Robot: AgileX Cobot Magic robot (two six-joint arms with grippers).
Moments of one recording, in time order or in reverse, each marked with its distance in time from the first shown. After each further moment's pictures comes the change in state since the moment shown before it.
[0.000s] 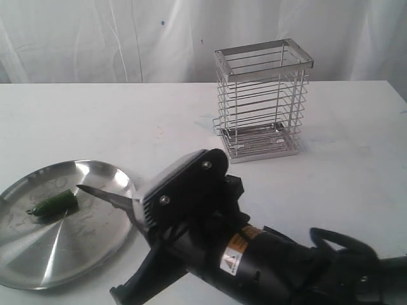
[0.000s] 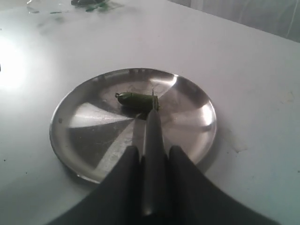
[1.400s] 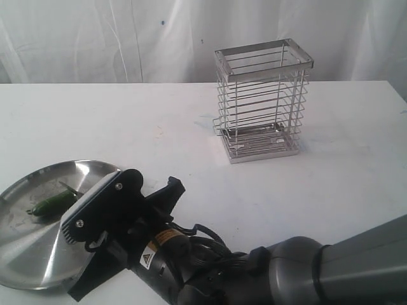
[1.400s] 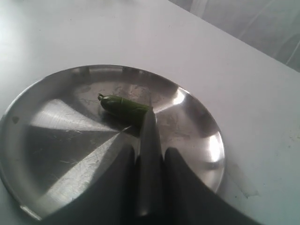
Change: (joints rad) left arm 0.000 0.000 0.000 0.000 0.000 0.000; right arm 0.028 0.368 -0.233 0.056 -0.161 -0.108
